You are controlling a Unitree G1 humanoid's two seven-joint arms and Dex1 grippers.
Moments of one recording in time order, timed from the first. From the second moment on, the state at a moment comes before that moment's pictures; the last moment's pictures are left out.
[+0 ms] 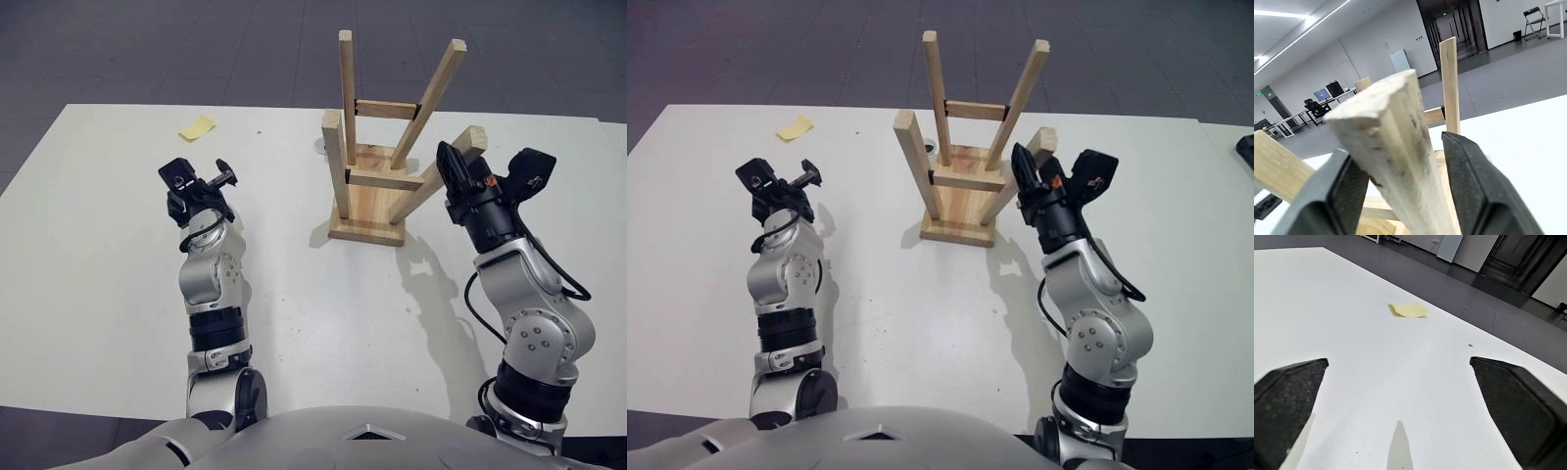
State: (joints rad) left arm -0.35 -0.13 0.27 -0.06 -0.16 0.46 0.43; right arm -0.10 -0.13 -0.26 -0.62 0.82 0.71 -0.11
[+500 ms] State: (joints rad) left arm -0.35 -0.13 0.26 -0.05 -0.16 0.45 0.43; right arm -0.14 -0.03 -0.47 -0.34 1.47 0.73 -0.57
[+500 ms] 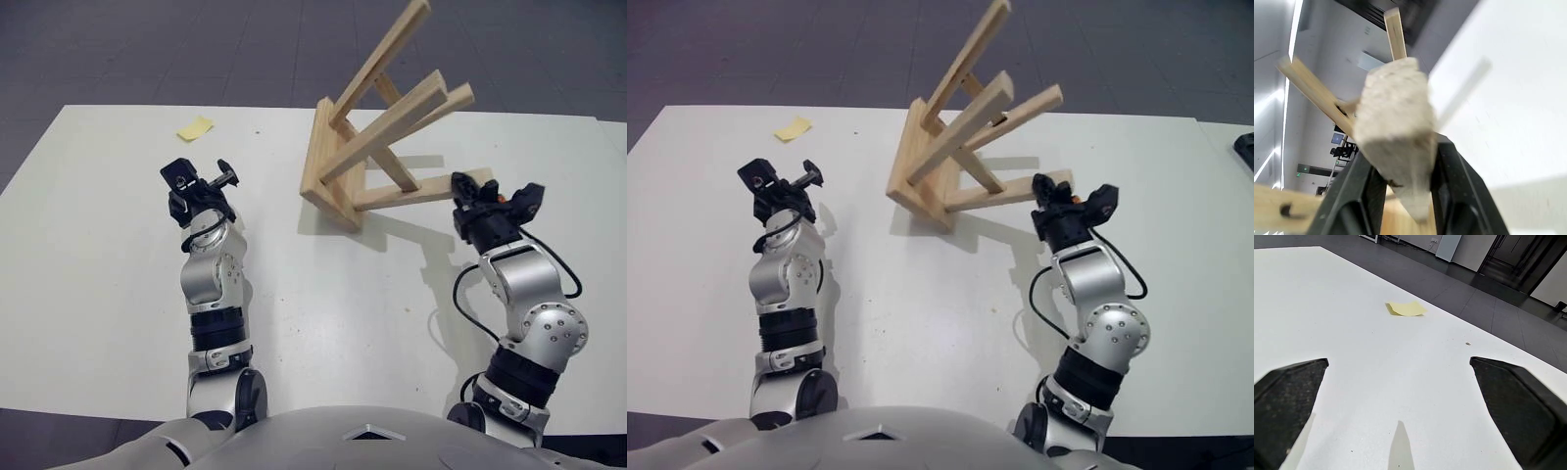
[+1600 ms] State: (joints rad) left arm -0.33 -0.08 0.18 -0.05 -0.06 0.38 0.39; right arm -0.17 -0.59 -0.09 -0.52 1.41 0.98 -0.28
